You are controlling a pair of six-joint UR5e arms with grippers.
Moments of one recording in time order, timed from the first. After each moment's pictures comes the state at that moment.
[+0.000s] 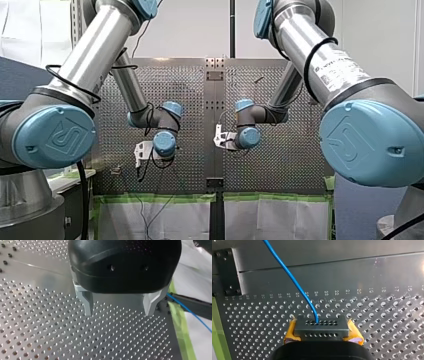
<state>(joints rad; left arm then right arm) -0.42 -2.10 -2.05 -2.48 -2.10 -1.77 2.19 -0.81 1.54 -0.51 1.58 1.72</state>
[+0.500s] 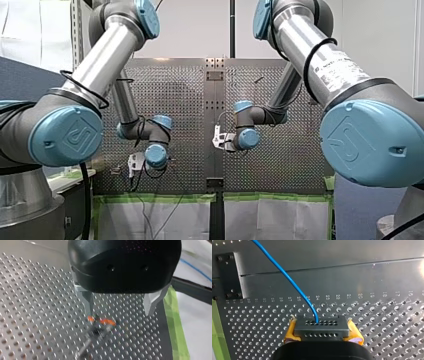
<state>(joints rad) -0.30 -2.22 -2.05 -2.34 -2.00 -1.74 2.20 -0.81 1.54 -0.52 1.58 1.71</state>
